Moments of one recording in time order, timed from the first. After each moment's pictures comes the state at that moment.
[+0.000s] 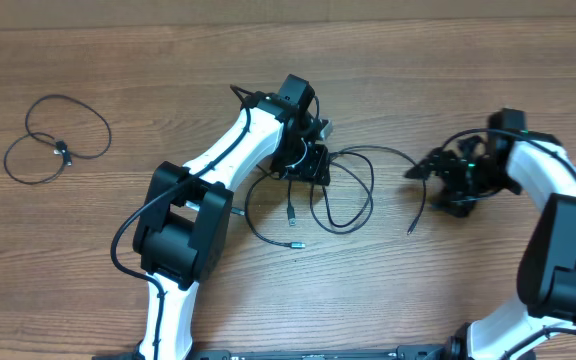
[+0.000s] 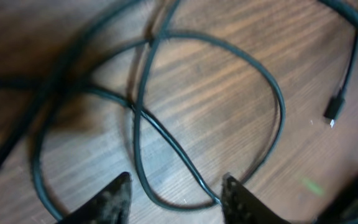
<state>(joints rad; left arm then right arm) -0.48 2.17 1.66 -0.93 0.47 -0.15 -0.22 1.84 1.13 -0.87 -0.57 0.38</state>
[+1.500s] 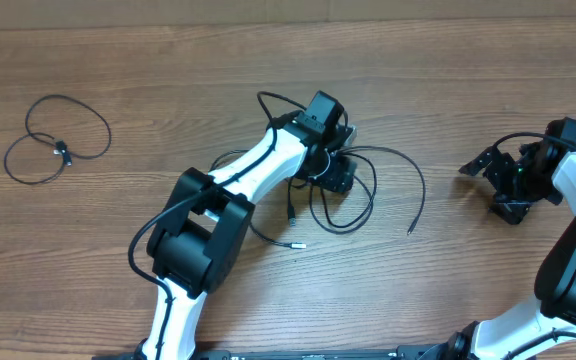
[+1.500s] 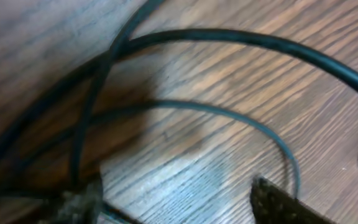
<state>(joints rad) -0.59 2.17 1.56 -0.67 0.33 -0.17 -0.44 1.84 1.13 -0.76 -0.36 0.38</state>
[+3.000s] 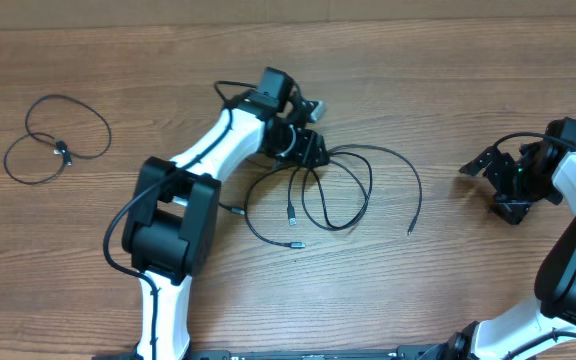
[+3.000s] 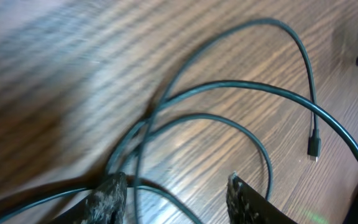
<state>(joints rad) -0.39 2.17 1.58 -0.66 0.60 -0.07 -0.44 1.84 1.13 -0.76 -0.36 0.38</state>
